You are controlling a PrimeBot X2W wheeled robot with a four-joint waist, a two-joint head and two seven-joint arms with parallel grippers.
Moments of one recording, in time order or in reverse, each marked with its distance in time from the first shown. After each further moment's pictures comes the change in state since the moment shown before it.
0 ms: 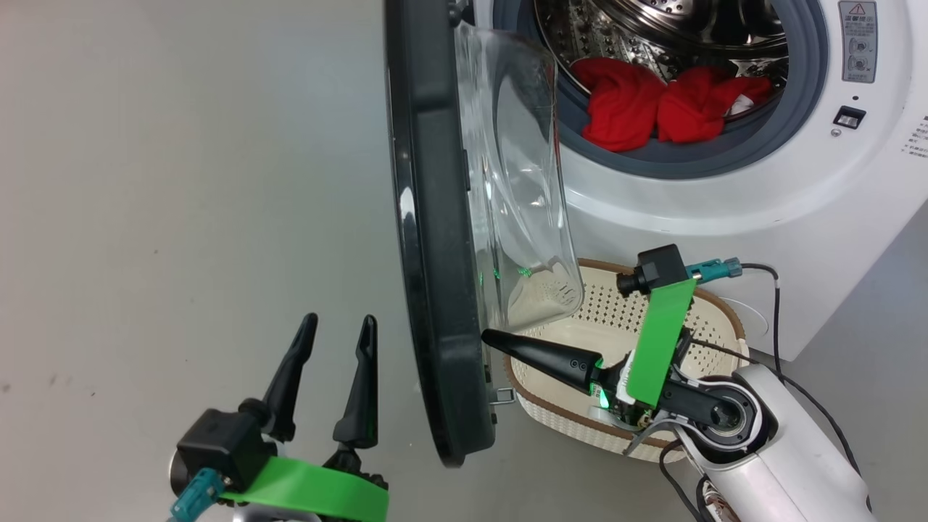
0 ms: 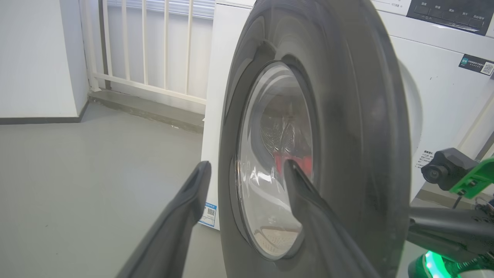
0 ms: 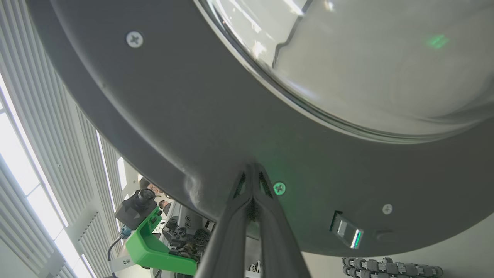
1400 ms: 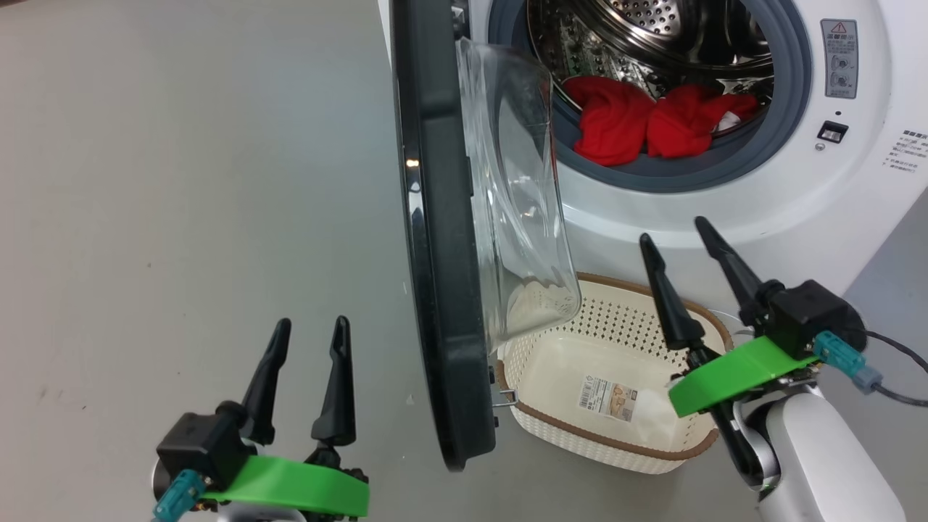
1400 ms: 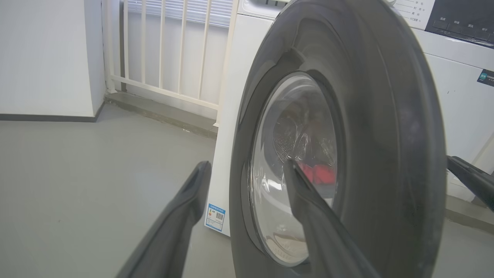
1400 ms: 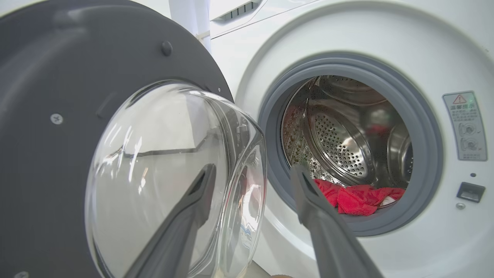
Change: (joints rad) left arm 0.003 0.001 0.034 0.047 -0.026 0.012 -0.035; right arm 0.112 0.006 -0.226 -0.015 -1.312 0.001 -0.913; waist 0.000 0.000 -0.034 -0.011
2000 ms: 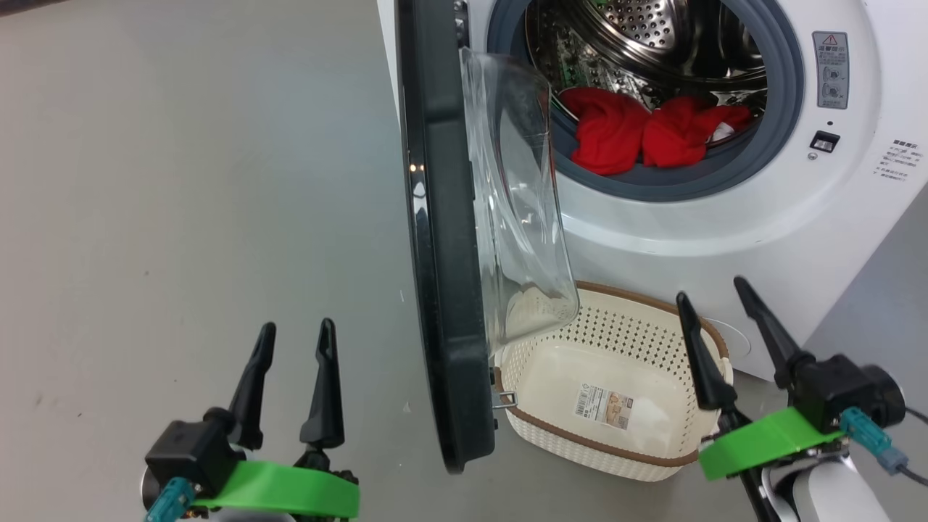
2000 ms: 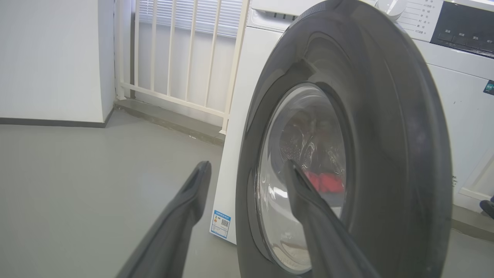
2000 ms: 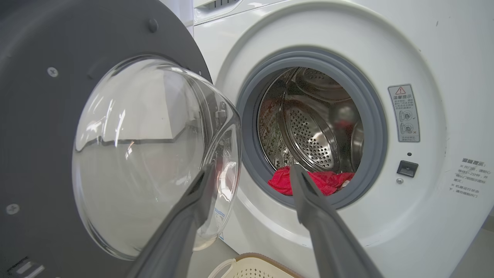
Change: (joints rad) left arm 0.023 -0.031 0.059 0.010 0.040 -0.023 -0.006; right arm 0.175 0.008 -0.102 -0.082 -0.133 0.000 -0.056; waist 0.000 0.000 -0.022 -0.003
